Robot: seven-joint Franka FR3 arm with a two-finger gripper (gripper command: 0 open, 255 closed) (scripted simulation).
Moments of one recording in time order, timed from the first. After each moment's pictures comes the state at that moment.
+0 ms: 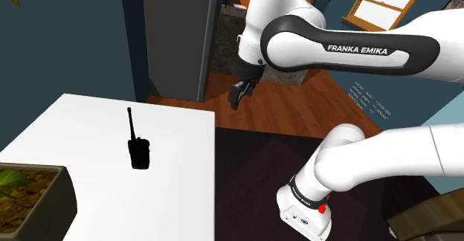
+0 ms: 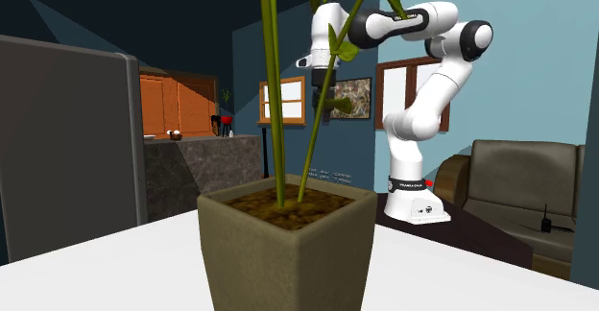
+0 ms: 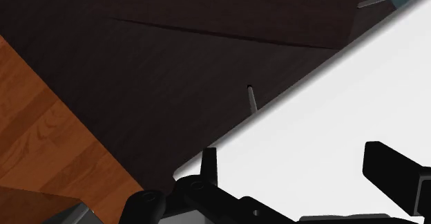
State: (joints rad) arm 0.07 -0.72 0.23 -2.53 0.05 1.83 0.05
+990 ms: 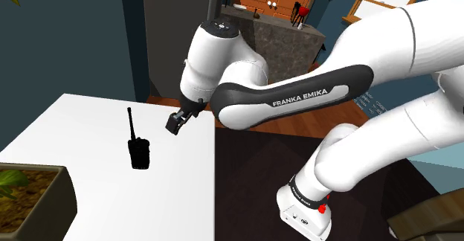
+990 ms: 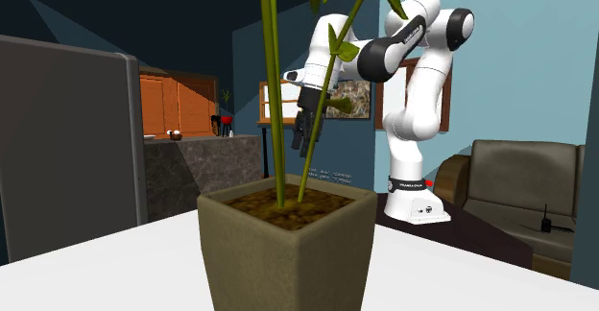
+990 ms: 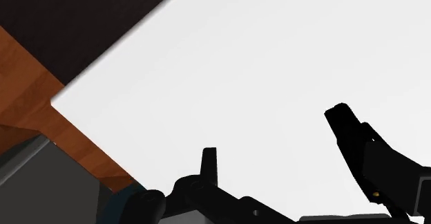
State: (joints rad) arm 0.08 -0.39 0.55 -2.50 0.04 2.38 0.35
